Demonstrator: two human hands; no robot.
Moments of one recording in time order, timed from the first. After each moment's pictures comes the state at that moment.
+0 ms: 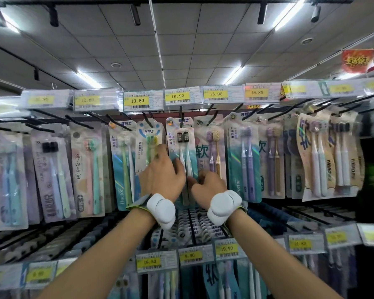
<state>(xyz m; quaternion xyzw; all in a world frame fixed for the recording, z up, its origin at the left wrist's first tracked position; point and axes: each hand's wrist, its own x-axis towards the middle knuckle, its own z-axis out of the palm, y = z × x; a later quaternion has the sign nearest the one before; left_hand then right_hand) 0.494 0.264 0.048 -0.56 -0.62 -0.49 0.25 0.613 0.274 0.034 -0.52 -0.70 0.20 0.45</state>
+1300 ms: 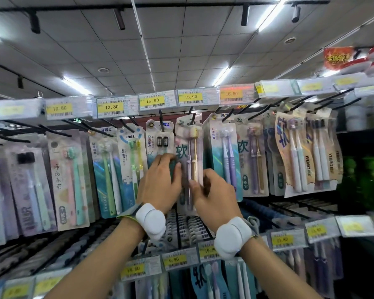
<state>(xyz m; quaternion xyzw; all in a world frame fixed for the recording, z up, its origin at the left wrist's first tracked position) 0.514 0.269 0.041 -0.66 -0.52 -0.49 0.23 0.658 0.258 0.005 -0.40 -0.69 0.07 0.59</state>
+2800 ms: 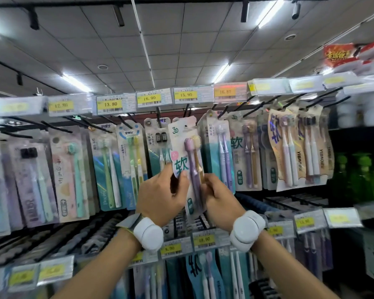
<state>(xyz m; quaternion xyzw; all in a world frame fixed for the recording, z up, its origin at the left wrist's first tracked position) 0.526 0.241 0.008 -0.69 -0.39 -0.54 0.29 0.687 0.273 -0.017 -0.35 -0.74 0.24 0.52</state>
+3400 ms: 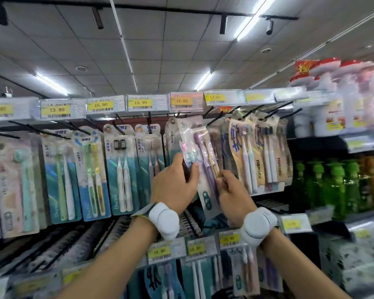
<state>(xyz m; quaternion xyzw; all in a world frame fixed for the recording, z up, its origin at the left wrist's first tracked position) 0.640 0.269 0.034 -0.71 -0.46 -0.50 0.17 0.796 0.282 -0.005 -0.41 -0.69 0.17 0.57</state>
